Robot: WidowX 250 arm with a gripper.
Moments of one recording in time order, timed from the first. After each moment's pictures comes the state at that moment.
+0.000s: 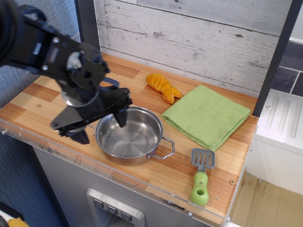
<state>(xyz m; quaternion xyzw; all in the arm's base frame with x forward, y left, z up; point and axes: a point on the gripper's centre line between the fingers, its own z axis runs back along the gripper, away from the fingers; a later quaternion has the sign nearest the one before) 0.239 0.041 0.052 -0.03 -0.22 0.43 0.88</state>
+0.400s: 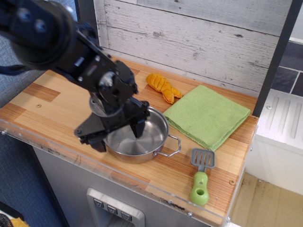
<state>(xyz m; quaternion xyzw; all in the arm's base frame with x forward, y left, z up) 0.252 0.022 0.024 -0.02 -0.20 0.42 0.89</state>
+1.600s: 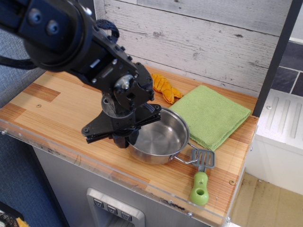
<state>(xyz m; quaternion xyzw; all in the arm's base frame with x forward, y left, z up) 0.248 0.007 0.040 0.00 -0.20 0.39 0.90</state>
